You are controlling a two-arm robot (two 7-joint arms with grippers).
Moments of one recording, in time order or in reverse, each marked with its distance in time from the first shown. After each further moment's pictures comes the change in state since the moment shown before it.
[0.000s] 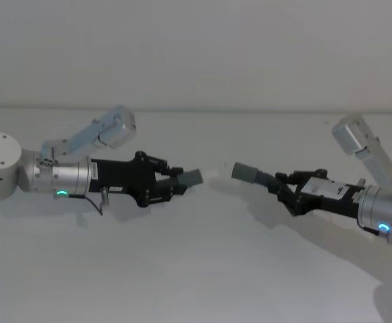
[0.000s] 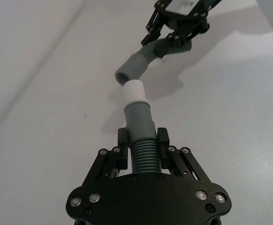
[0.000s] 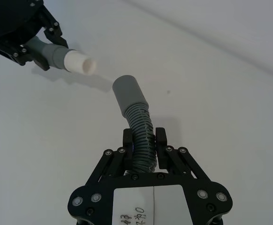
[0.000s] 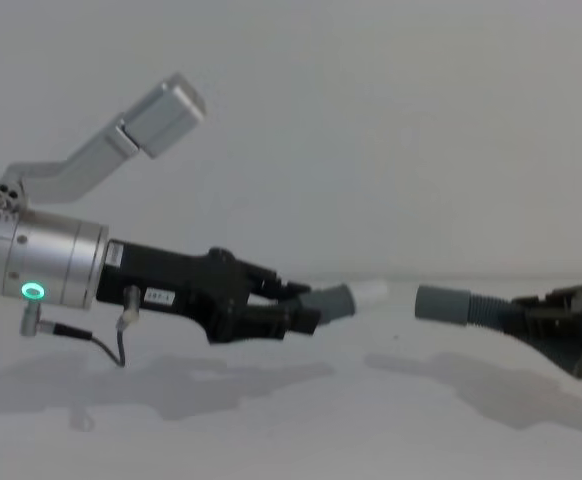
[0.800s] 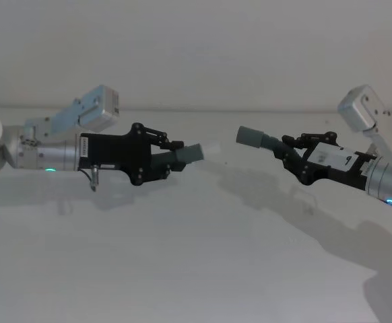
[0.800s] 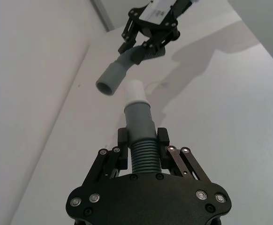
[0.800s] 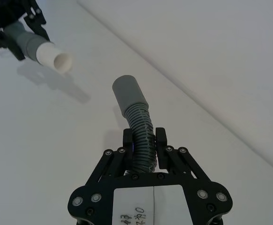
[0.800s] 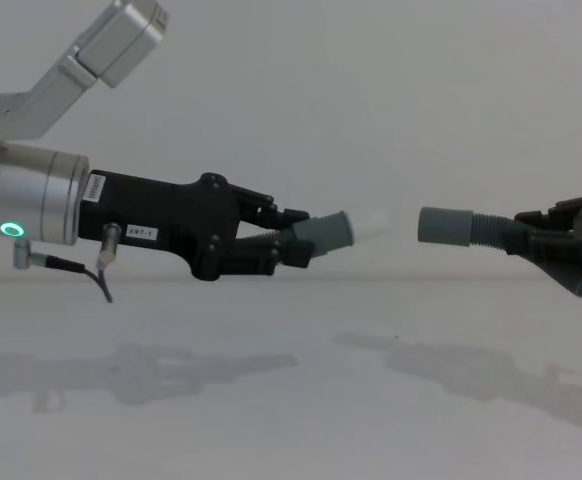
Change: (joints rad) left arm -0.038 0.038 -0.018 -0.049 -0.021 -0.169 -0.057; right arm 0.022 0.032 0.017 -0.093 -0.118 -0.099 -0.064
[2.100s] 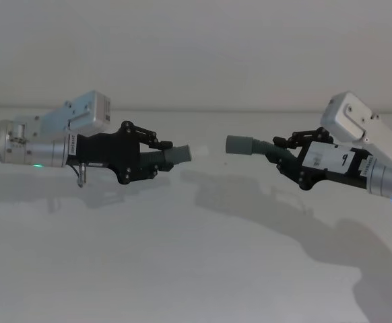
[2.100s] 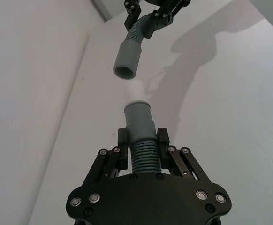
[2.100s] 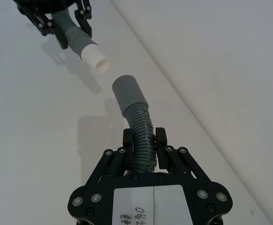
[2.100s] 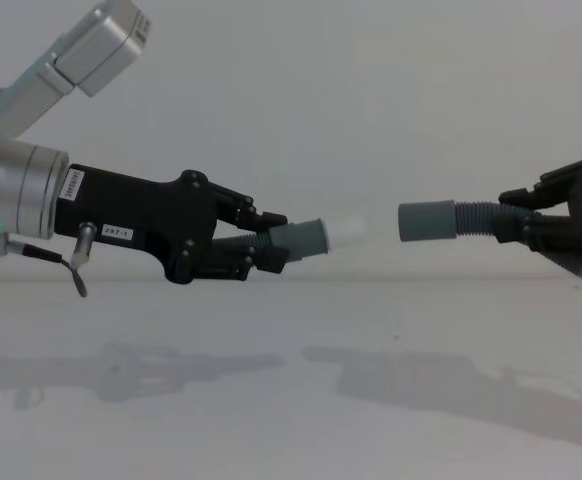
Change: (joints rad) left arm -0.026 0.027 0.019 0.014 0.050 -0.071 -0.001; right arm 0.004 0.071 -0.031 -0.146 -0.140 -0.008 0.037
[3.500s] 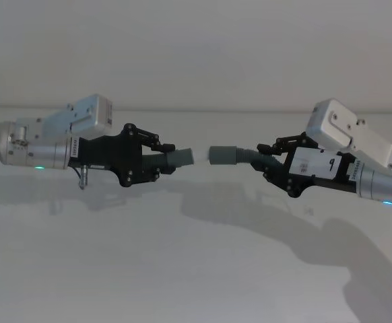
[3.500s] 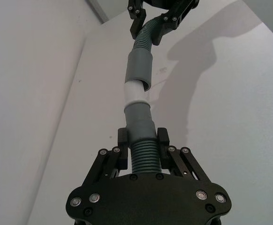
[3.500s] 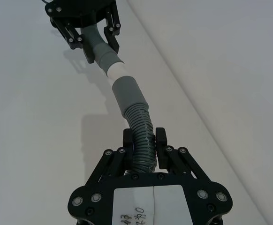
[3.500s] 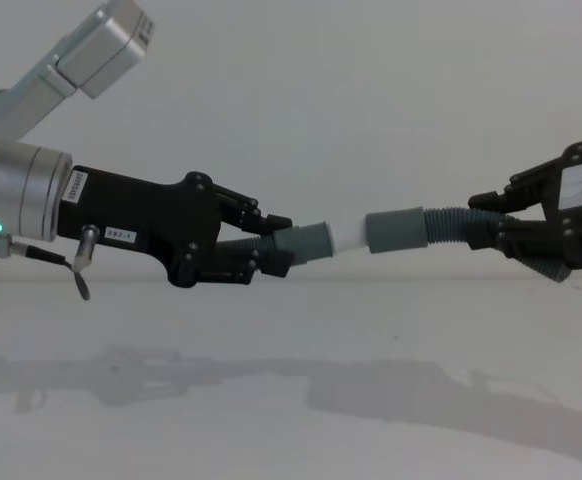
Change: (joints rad) left arm 0.004 0.003 0.007 -0.014 -0.001 -0.005 -0.002; right arm 0.006 -0.015 -0.012 -0.032 -0.034 -0.004 0.059
